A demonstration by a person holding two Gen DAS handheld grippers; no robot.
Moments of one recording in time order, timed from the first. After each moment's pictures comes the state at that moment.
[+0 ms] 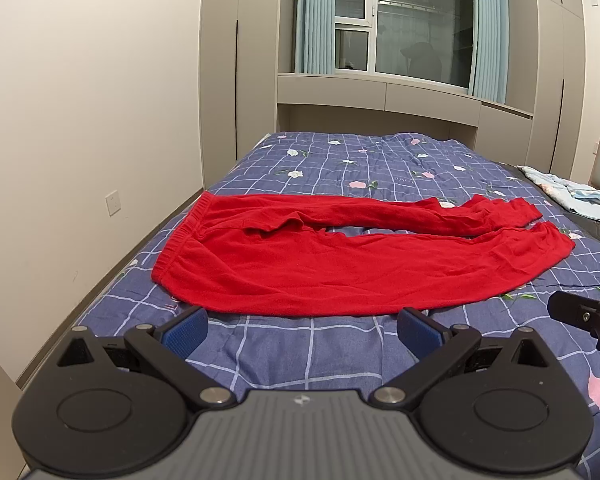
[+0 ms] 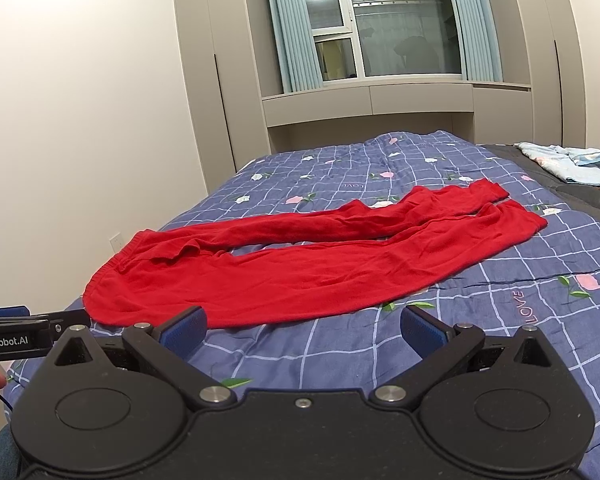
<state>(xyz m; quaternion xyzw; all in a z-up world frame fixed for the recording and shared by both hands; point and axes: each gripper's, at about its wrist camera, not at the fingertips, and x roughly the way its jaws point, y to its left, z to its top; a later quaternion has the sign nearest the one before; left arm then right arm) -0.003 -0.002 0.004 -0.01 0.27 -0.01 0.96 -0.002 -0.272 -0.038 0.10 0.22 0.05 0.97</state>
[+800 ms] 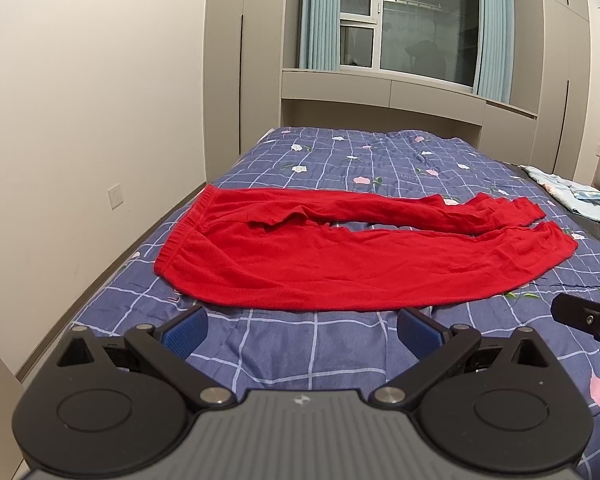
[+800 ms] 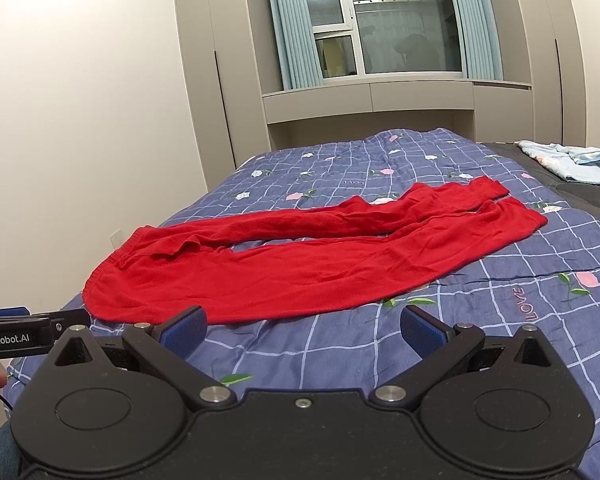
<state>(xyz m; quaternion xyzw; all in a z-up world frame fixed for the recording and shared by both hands) -0.004 0.004 0.001 -0.01 0.28 0.00 0.96 -0.004 -0.270 -0.038 0.09 0.23 0.05 0.97</state>
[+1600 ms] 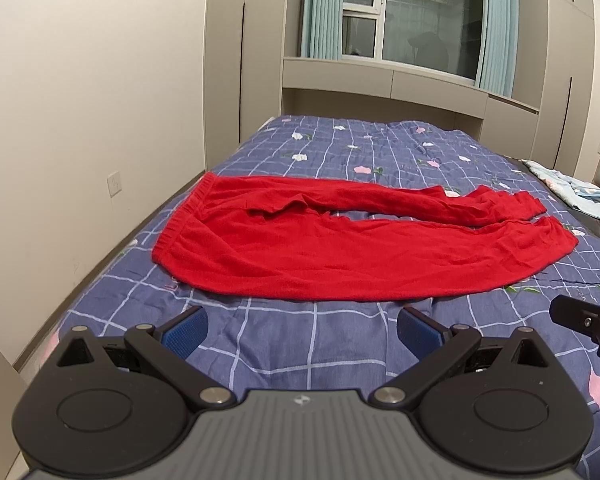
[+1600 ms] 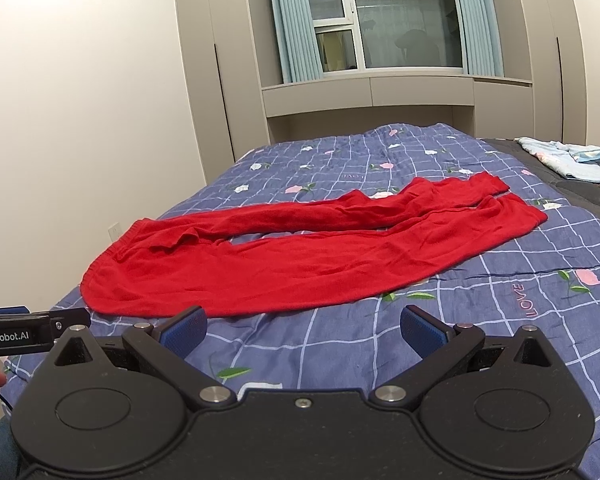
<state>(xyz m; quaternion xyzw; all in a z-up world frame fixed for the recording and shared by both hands) -0.002 0.006 -0.006 -0.02 0.30 -0.01 0.95 -0.002 -0.267 -0.041 0.09 0.24 0.05 0.97</state>
